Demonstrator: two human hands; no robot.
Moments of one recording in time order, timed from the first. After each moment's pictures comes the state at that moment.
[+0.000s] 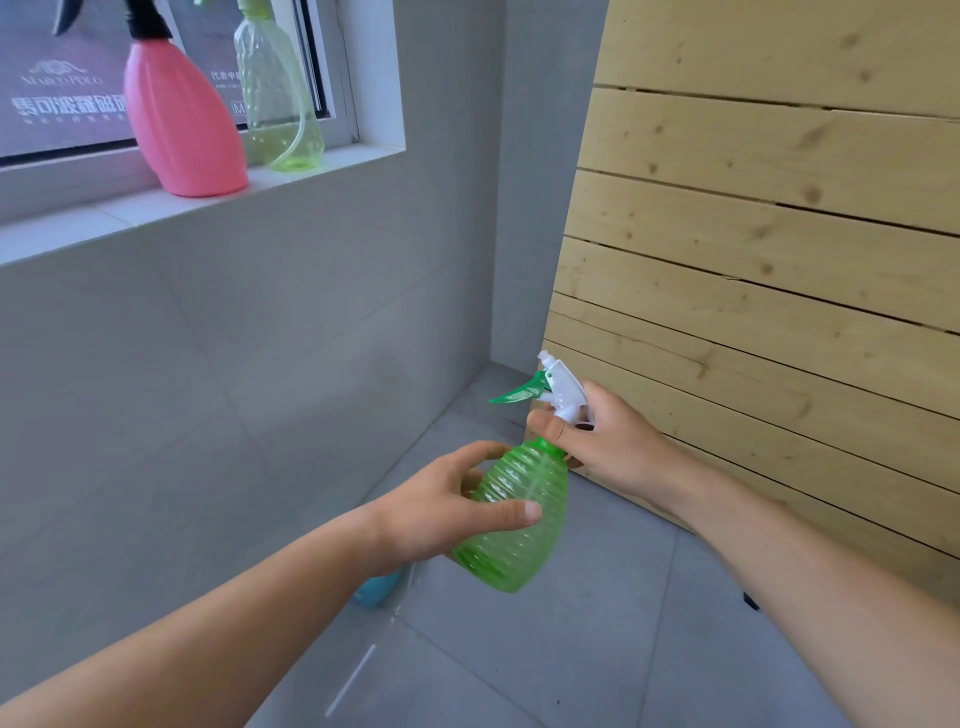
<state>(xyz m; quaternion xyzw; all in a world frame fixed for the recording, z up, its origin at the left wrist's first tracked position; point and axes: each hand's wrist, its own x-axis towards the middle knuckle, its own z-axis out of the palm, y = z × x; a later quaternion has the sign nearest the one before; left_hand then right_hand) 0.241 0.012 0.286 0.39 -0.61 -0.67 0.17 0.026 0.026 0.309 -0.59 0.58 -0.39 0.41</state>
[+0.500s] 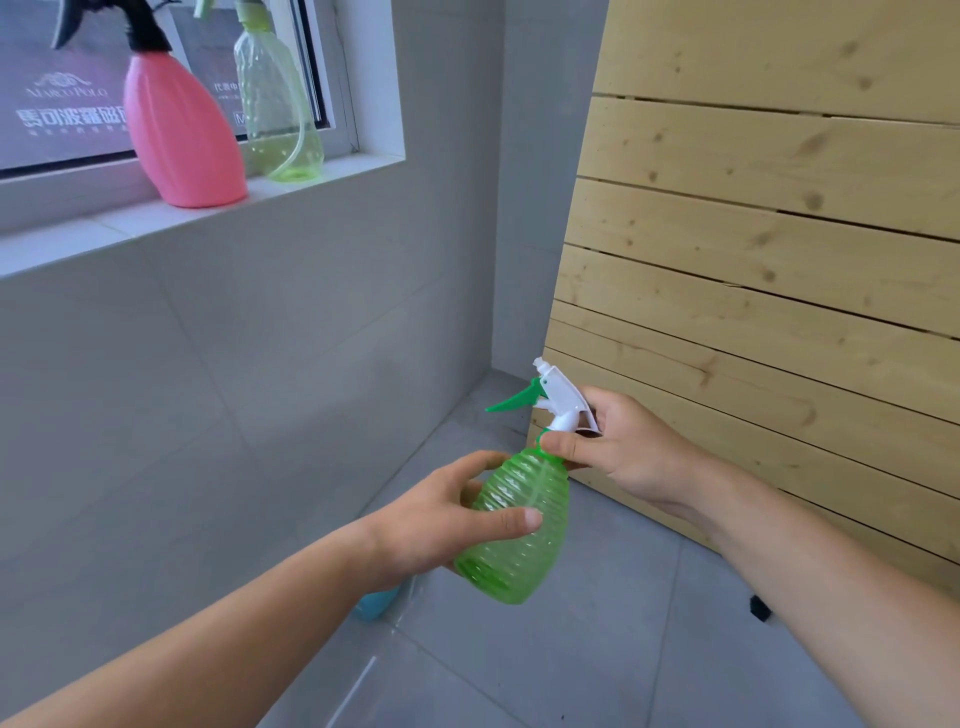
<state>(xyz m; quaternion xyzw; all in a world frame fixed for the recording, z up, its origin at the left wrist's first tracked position) 0.240 0.012 0.289 0.40 -0.60 -0.68 0.17 0.016 0.026 0.314 -0.56 0.52 -0.42 0.49</state>
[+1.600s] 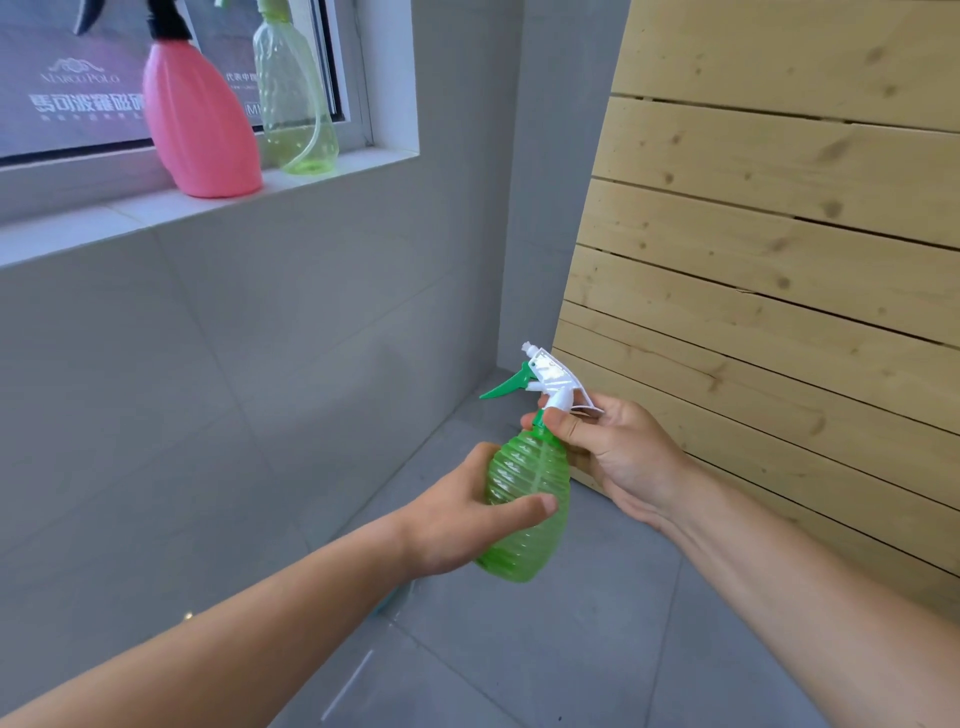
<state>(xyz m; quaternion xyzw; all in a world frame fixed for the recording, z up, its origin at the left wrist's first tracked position) 0.229 0.015 0.292 0.44 -0.65 -0.59 0.18 0.041 0.023 0.311 -0.39 0.51 -0.54 0.55</state>
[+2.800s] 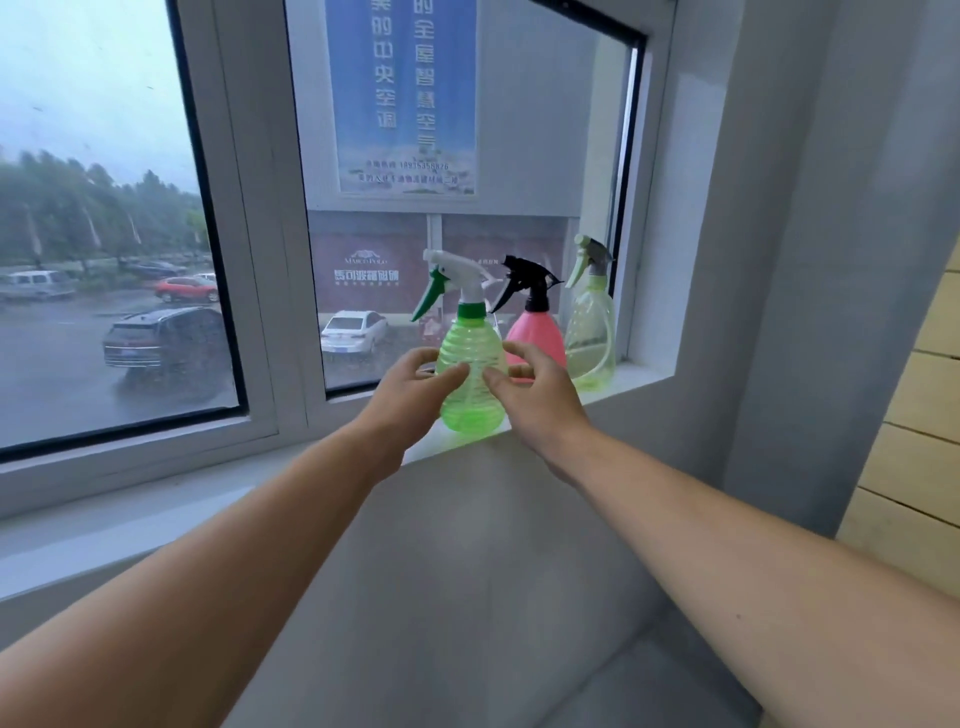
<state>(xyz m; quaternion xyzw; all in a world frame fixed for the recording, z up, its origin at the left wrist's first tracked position) 0.495 -0.113 0.491 0.53 -0.51 -0.37 0.57 0.344 -0.151 0.485 -0.68 0.42 -0.51 0.33</state>
